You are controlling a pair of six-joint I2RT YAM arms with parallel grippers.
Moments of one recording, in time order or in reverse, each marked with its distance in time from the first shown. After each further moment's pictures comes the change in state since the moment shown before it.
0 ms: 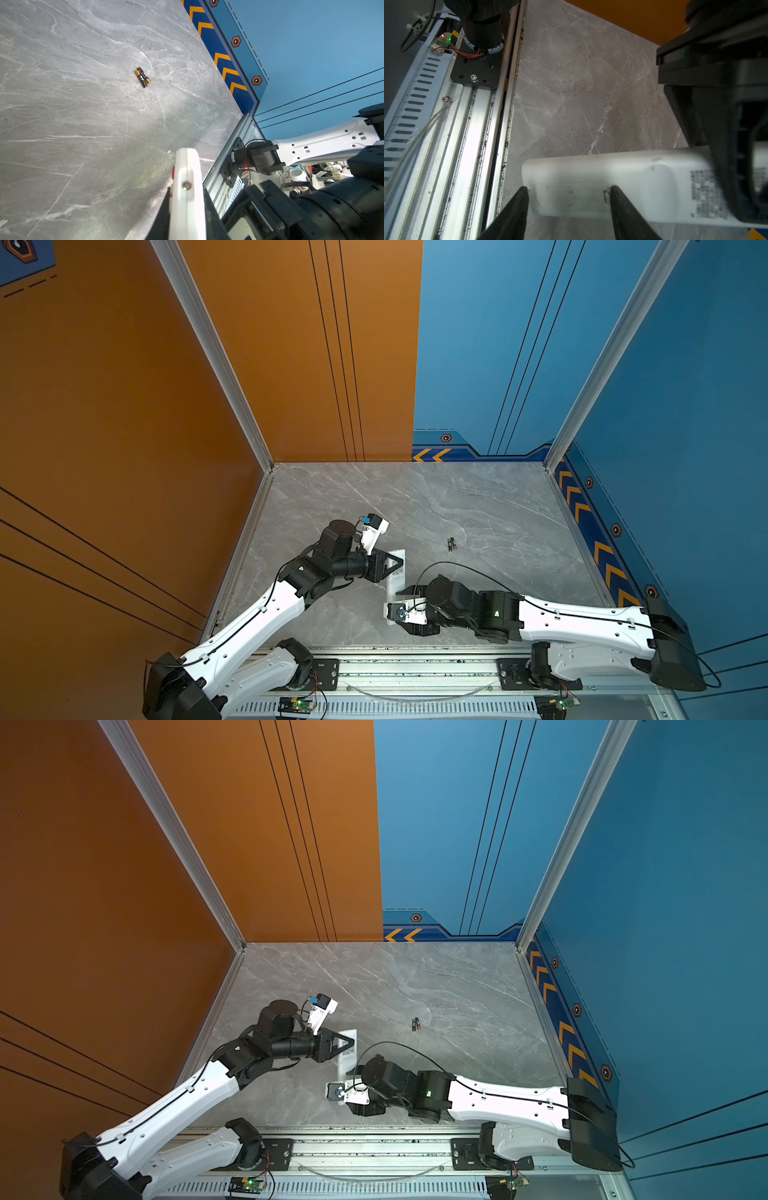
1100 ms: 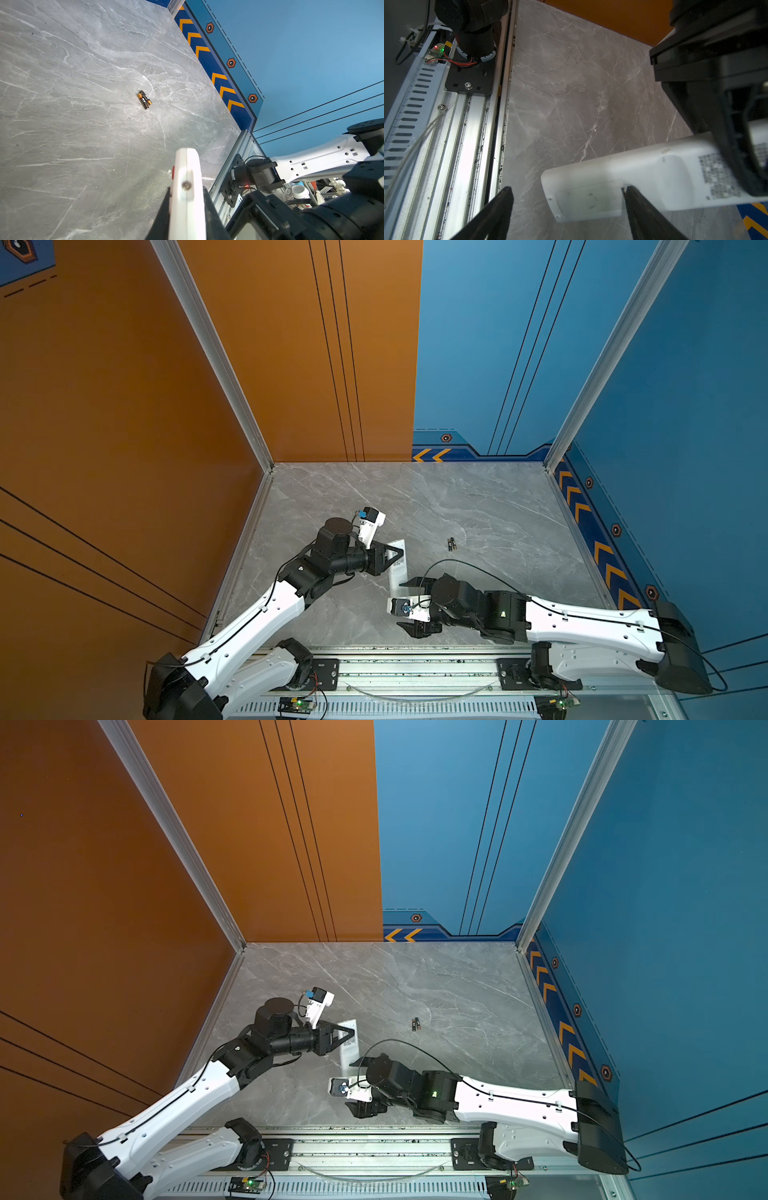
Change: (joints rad) left arm 0.019 0.001 -0.015 0.116 -0.021 -0.031; right arm -0.009 -0.040 -0.008 0.000 0.023 0.038
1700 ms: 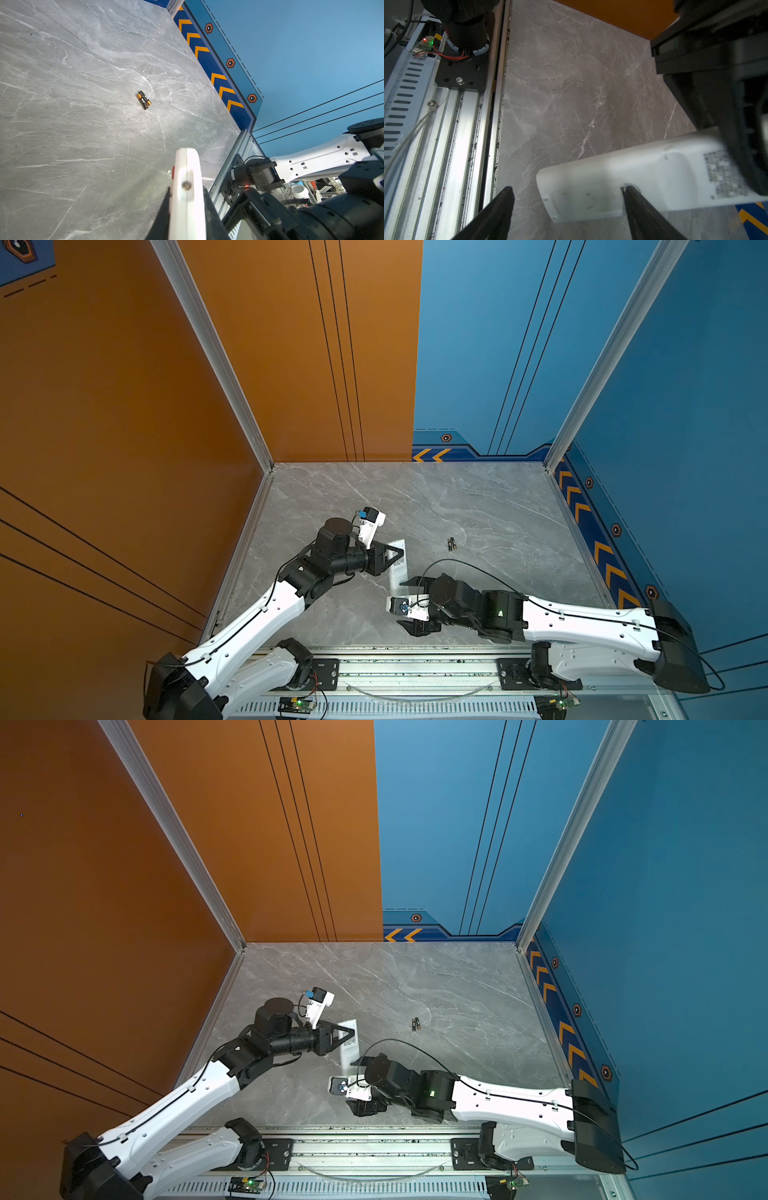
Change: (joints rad) left arm 0.000 0.000 -0.005 0.005 0.004 0.000; right arm -0.006 0.015 -0.002 0.003 0.027 0.000
